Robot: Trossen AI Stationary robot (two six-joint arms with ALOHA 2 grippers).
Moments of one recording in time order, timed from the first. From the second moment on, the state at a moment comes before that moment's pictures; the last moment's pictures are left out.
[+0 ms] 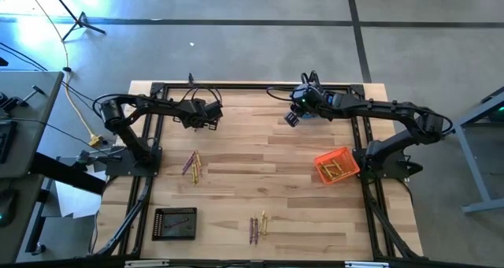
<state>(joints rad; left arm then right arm) 0.50 1.69 0.77 -0.61 -0.48 -0.88 -0.41 1.39 0.96 -0.41 0.34 0.12</state>
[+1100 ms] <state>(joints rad) 0.26 1.47 0.86 0.44 -0.30 -0.28 -0.33 1.51 0.55 0.92 -0.14 0.36</state>
